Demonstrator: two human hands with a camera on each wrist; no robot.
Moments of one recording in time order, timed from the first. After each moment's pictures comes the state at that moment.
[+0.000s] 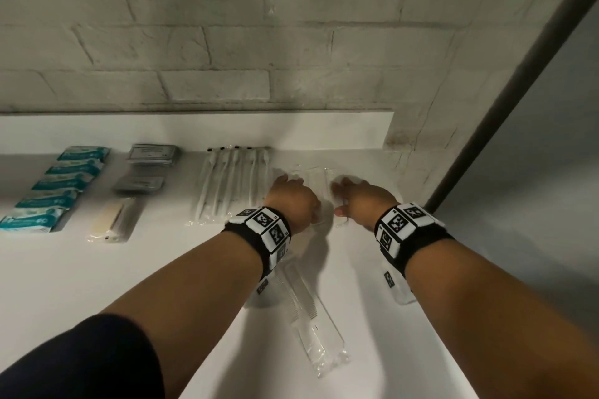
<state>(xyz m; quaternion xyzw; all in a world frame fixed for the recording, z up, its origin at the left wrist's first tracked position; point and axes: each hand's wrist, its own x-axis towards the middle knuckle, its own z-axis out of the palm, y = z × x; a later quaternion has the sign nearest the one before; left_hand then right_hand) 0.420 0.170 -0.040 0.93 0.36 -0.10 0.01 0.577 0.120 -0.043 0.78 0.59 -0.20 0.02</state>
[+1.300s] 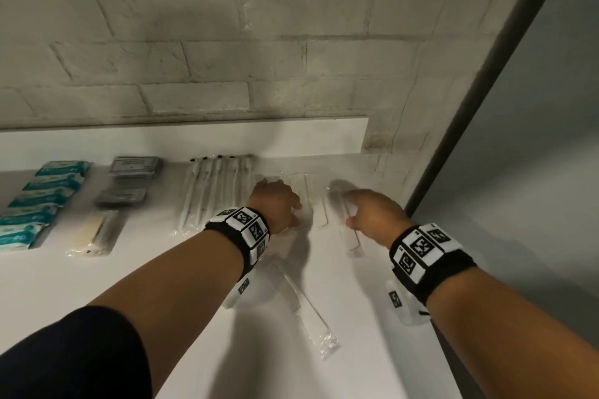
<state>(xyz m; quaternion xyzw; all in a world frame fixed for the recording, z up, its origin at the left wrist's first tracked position) 0.419 0.178 -0.040 0.92 0.38 -0.06 0.07 0.592 0.061 -0.016 0.81 0.54 -0.21 -0.06</state>
